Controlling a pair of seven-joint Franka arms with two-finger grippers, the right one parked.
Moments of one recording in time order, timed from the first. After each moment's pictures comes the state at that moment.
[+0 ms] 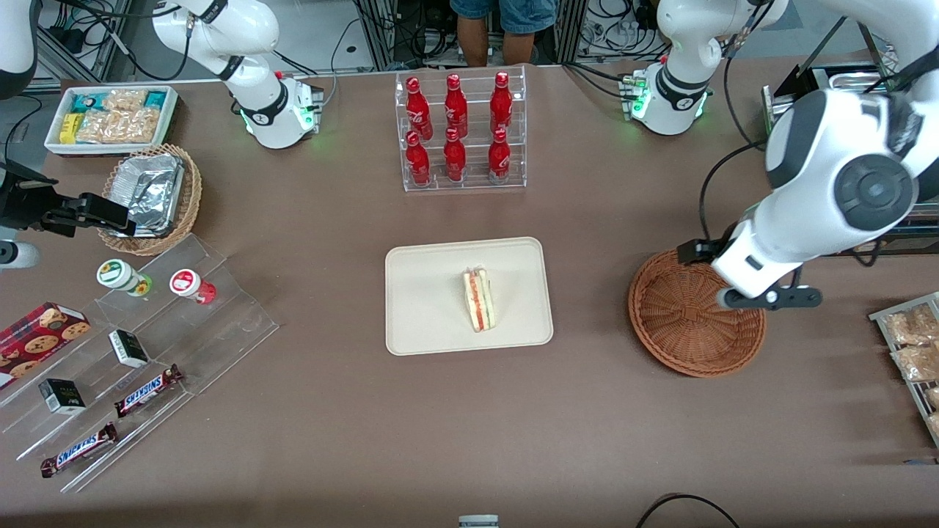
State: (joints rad) arm 0.12 0.20 -0.37 -1.61 0.07 1.59 -0.24
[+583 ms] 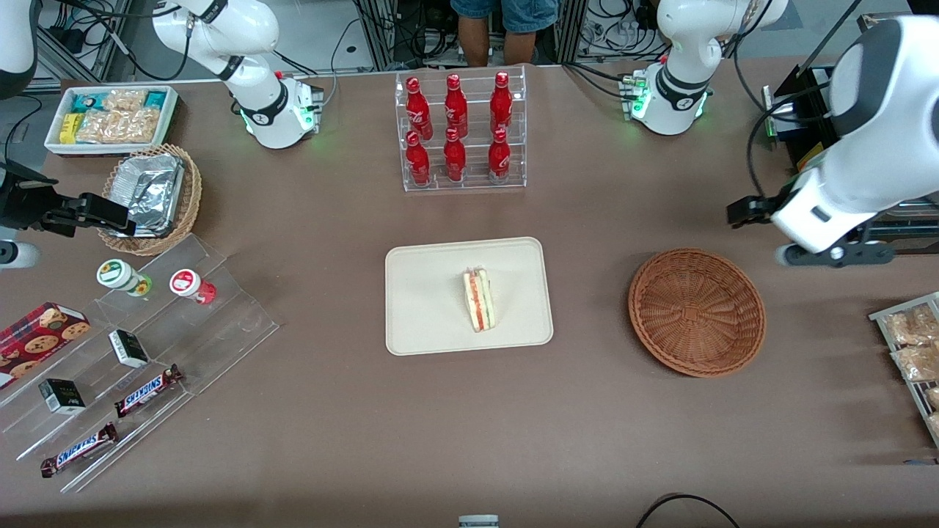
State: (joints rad) arm 0.13 0.07 -0.26 -1.62 0.07 1.45 -0.13
